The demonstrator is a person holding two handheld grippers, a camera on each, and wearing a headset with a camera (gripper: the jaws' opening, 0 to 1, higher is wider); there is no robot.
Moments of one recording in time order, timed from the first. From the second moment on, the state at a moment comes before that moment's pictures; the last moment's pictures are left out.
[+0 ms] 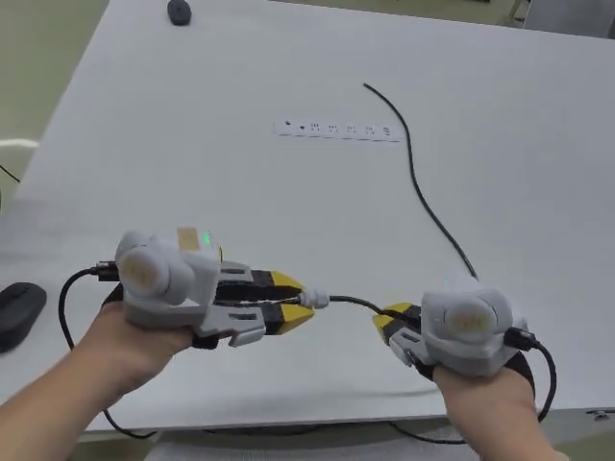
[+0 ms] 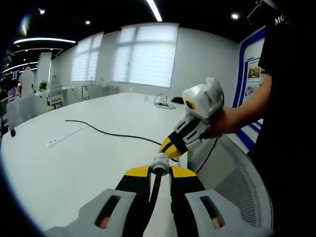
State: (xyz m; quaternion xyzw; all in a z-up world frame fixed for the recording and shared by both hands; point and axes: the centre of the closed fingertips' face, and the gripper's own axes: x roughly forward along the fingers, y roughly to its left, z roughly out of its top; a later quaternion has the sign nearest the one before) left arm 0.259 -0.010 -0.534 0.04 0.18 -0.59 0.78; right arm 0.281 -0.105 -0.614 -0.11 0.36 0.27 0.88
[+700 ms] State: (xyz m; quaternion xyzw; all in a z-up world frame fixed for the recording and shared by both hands) left arm 0.266 -0.004 -0.534 0.03 0.18 -0.58 0.79; right arm 0.270 -0.095 -0.608 -0.15 0.35 0.32 0.87
